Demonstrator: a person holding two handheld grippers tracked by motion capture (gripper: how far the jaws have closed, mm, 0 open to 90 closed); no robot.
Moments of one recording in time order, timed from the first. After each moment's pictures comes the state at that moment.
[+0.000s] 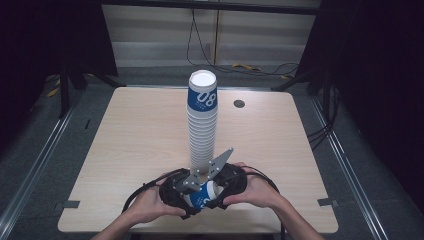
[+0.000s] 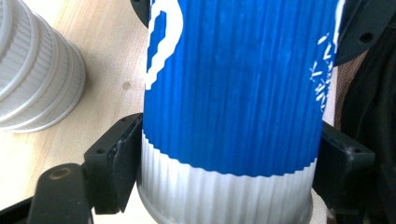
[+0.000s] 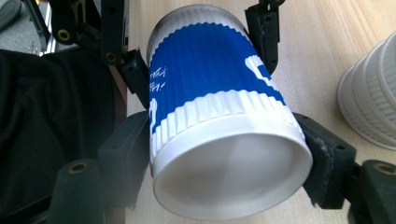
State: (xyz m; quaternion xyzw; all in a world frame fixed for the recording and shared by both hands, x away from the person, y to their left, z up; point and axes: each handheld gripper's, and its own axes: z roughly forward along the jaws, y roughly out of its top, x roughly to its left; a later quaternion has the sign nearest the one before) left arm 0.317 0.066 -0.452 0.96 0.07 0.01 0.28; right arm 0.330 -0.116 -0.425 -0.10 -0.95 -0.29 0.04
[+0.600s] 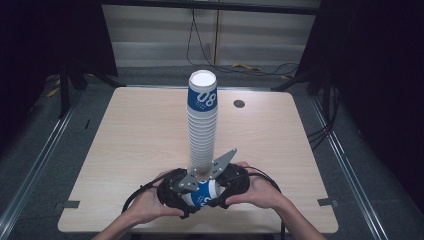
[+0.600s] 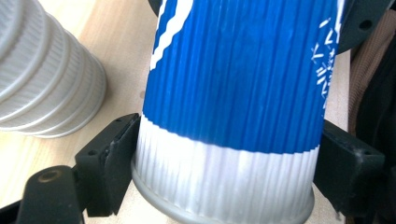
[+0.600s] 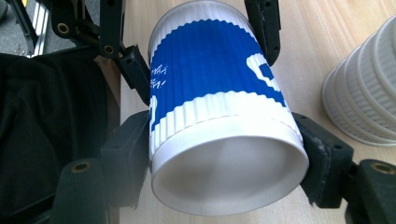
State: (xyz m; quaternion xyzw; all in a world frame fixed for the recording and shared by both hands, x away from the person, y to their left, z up) left arm 0.317 0.074 -0.451 0.95 0.07 0.04 0.31; right arm 0.327 -0.121 -0.421 -0.10 -0.95 -0.30 0.02
